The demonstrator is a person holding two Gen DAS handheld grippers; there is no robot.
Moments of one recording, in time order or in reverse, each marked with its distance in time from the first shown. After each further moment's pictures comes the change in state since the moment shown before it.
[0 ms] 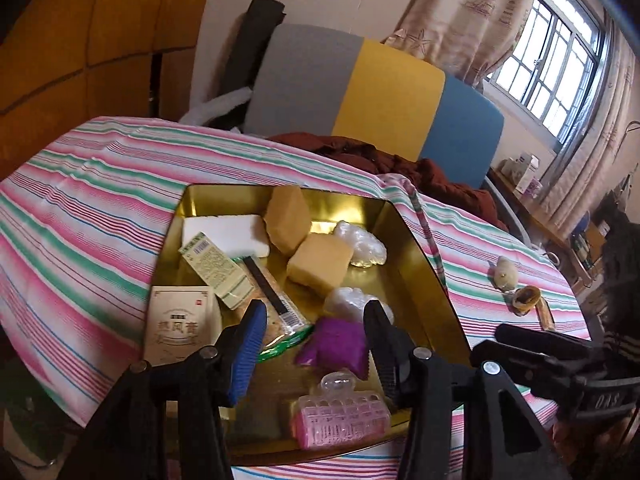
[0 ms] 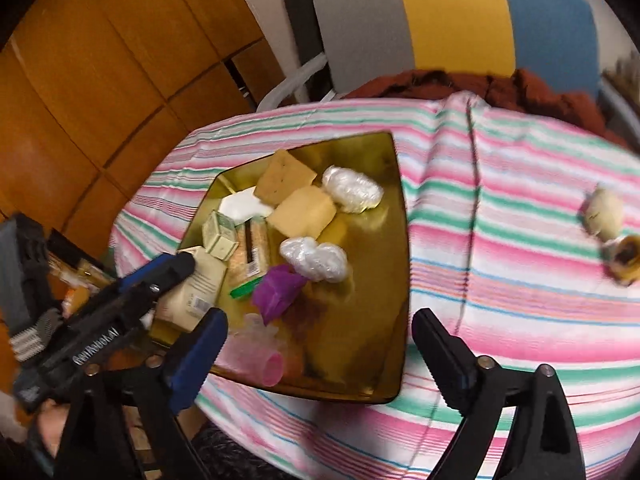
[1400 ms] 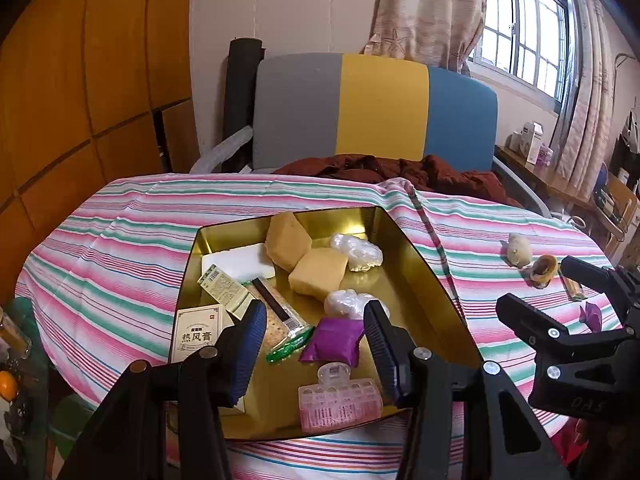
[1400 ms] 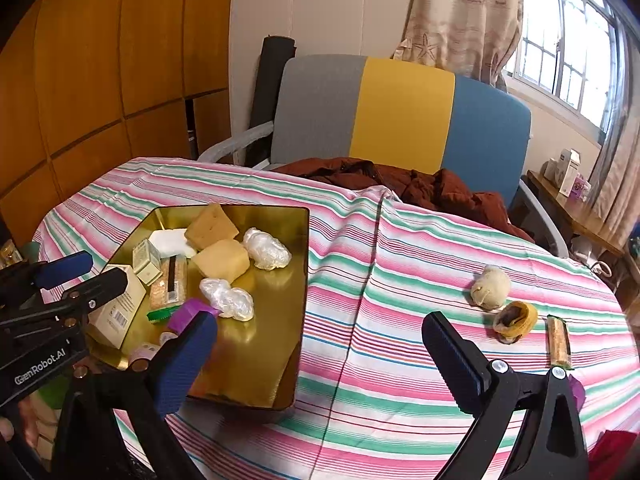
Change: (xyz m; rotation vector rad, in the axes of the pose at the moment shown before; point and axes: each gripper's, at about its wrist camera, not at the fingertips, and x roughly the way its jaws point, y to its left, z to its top) left arm -0.032 -0.051 -0.013 0.191 -0.080 0.140; right arm -0.045 0.010 -0.017 -0.158 -0.261 -0.351
